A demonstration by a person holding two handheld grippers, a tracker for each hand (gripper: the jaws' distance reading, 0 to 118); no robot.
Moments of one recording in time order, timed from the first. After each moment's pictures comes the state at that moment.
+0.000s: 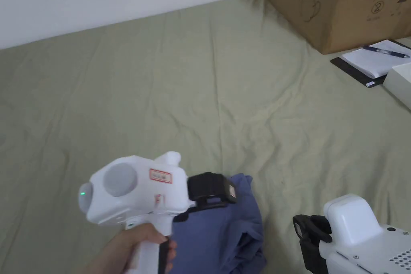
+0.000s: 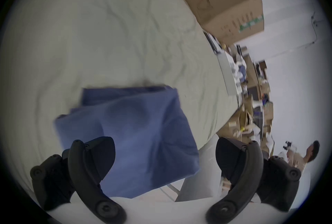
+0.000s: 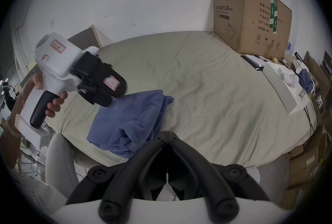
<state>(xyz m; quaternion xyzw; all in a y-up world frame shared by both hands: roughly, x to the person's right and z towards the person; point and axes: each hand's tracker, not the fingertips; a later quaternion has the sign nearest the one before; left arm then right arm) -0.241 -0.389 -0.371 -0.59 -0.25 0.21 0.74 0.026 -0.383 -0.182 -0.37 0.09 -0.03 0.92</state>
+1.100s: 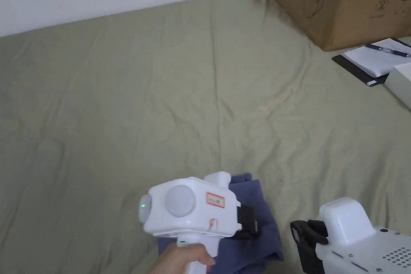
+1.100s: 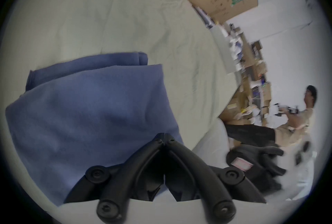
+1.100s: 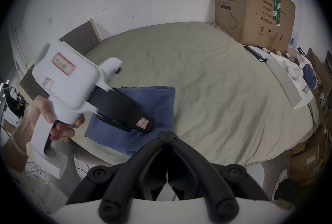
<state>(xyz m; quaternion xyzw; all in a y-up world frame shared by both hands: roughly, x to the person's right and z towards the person) -0.171 -0.442 -0.350 -0.61 -0.33 0.18 0.69 0.031 -0.395 -0.193 -0.41 0.10 -0.03 0.91</state>
